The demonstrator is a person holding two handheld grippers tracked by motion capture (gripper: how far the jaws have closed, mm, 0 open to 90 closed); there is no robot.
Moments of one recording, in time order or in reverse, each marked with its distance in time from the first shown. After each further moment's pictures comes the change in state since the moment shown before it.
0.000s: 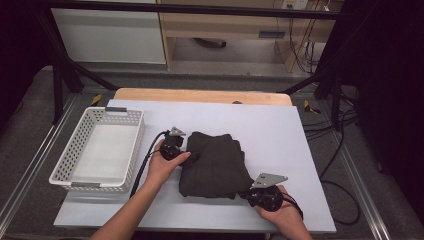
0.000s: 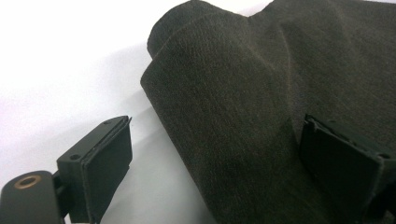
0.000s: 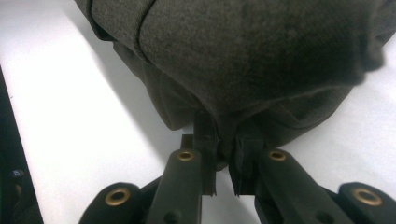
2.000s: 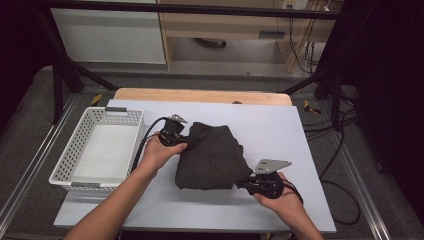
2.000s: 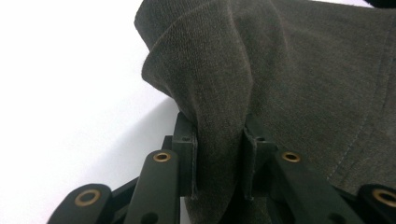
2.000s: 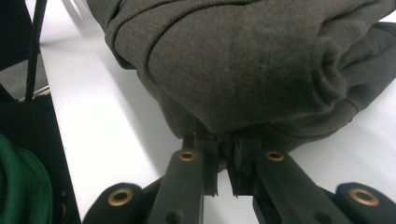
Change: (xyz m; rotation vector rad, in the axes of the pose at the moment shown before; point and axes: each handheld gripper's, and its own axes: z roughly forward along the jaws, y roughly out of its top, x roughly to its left) left arm -0.001 0.051 -0.034 0.069 -0.116 0.058; right arm -0.007 0.046 -0.018 -0.073 0.084 0.004
